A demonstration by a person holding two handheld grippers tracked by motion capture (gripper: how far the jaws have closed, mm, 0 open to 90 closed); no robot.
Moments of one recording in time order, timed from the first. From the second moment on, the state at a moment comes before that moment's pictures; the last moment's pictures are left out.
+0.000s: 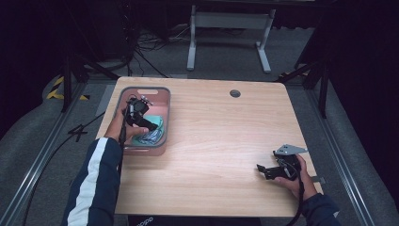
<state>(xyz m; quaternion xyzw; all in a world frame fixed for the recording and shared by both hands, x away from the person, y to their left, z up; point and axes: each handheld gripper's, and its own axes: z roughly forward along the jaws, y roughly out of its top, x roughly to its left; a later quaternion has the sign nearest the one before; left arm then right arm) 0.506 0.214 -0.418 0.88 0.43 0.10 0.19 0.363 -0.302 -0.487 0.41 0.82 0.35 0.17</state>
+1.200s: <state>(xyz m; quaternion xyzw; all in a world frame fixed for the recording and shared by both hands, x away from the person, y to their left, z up) 0.526 0.204 -0.434 0.88 0.46 0.03 0.12 0.363 -0.302 -0.487 0.41 0.82 0.35 0.17</state>
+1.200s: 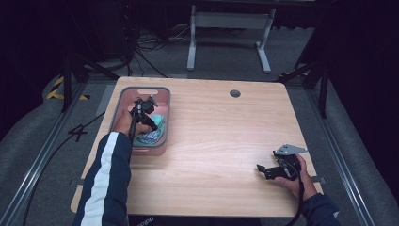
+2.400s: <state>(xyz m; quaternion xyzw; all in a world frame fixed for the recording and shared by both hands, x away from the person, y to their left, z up) 0.500 0.234 -0.367 0.84 0.47 0.12 0.25 0.363 -0.302 -0.487 0.41 0.82 0.35 0.17</state>
